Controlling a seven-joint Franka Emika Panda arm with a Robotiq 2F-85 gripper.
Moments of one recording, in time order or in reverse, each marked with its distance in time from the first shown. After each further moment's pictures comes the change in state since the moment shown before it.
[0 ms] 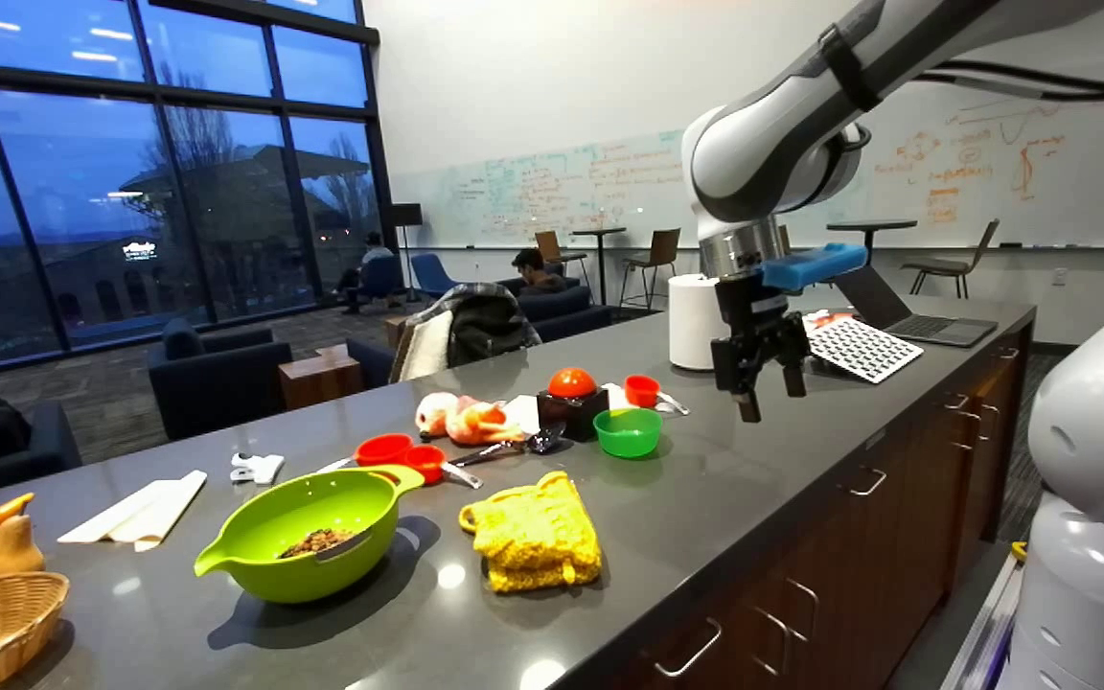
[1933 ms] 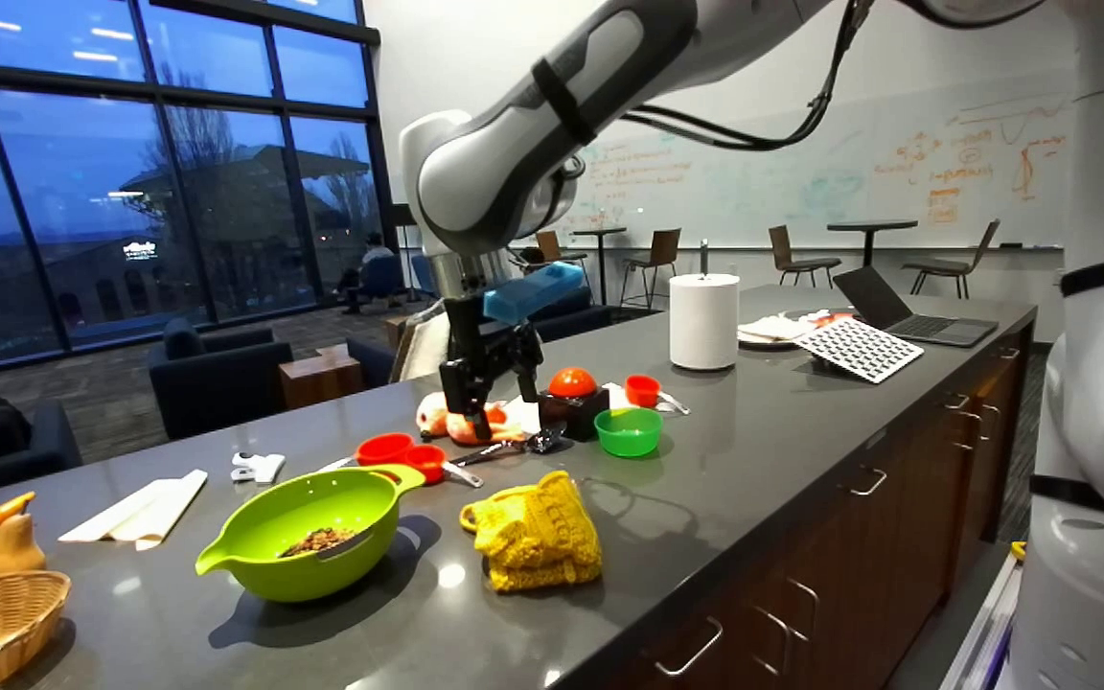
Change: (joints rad) arm 0.271 0.631 0.246 0.632 -0.053 0.143 0.153
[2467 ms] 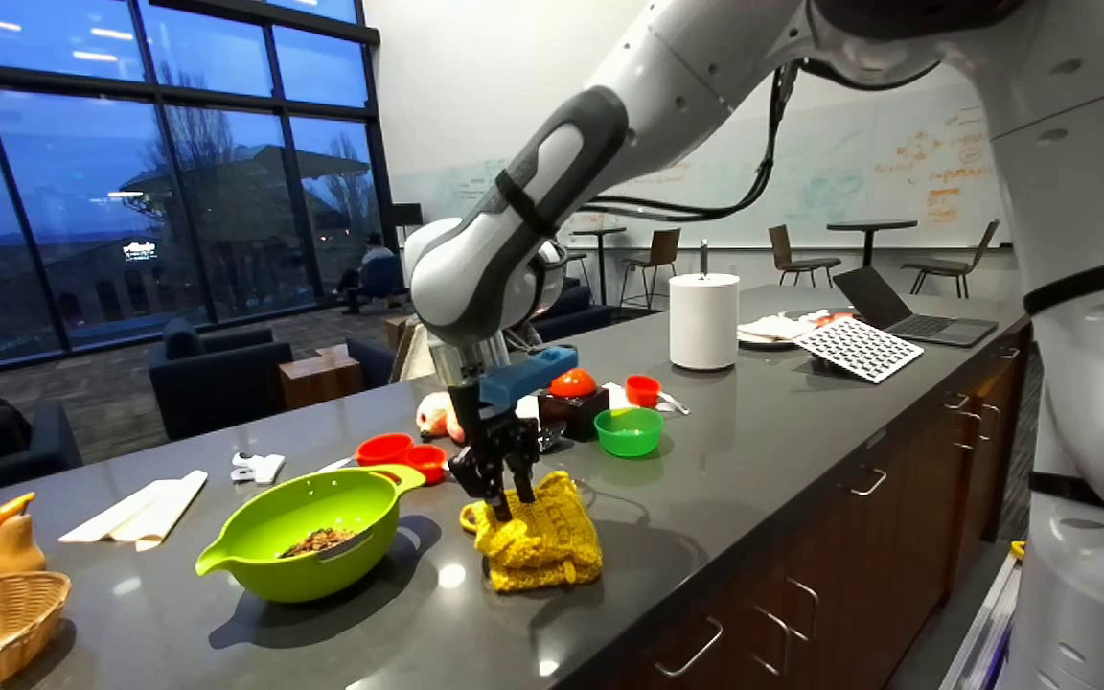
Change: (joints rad) arm -0.002 0.214 -0.012 0.018 0.094 0.061 -0.018
